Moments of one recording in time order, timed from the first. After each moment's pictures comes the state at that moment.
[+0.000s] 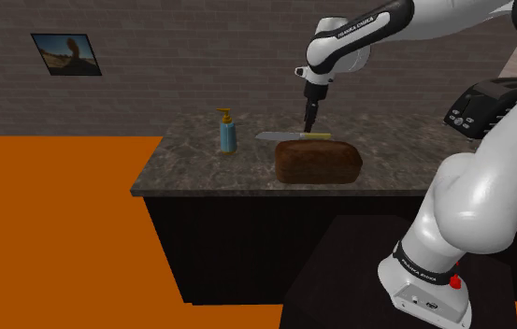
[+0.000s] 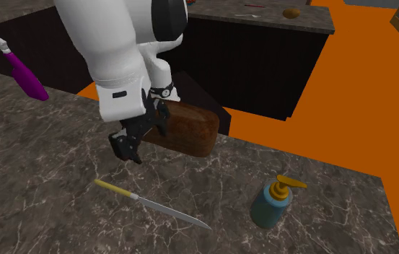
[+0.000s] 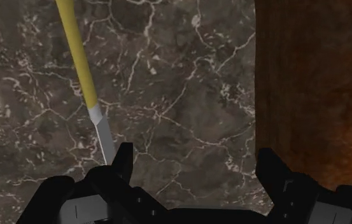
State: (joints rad) arm 0.08 -0.18 -0.50 -2.27 0.00 2.14 -0.90
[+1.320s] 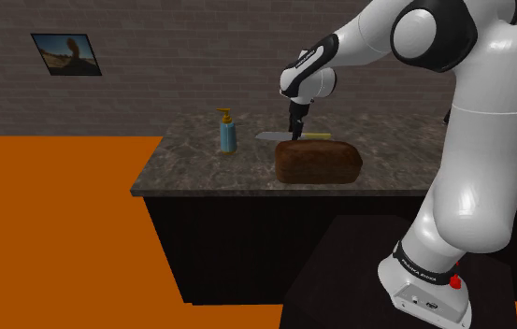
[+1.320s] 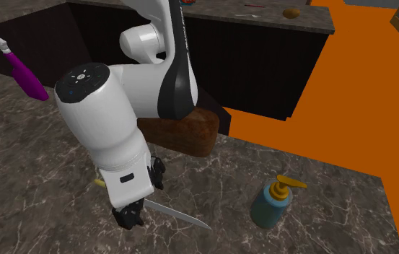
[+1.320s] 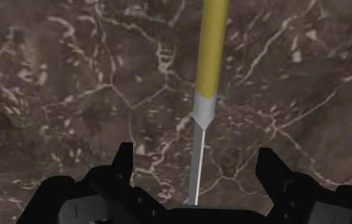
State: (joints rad) arm 0.05 0.25 -0.52 -2.08 0.28 2.34 -1.32
